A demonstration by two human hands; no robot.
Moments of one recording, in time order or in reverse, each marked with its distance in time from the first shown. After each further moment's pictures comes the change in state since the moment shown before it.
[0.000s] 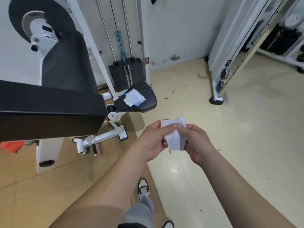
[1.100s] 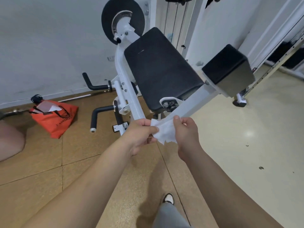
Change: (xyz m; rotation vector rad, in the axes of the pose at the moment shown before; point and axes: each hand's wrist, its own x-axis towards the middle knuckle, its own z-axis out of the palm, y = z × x) left_hand -0.327 0.062 -0.453 0.224 0.248 0.063; right_hand -0.181 0.227 0.486 -0.224 0.281 -0.299
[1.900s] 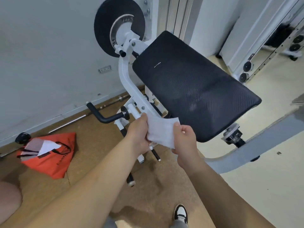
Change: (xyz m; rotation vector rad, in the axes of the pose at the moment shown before) left_hand 0.219 0.143 -0.206 -0.269 0.007 -0.188; right_hand 0.125 -0.013 0.295 0.066 0.231 0.143
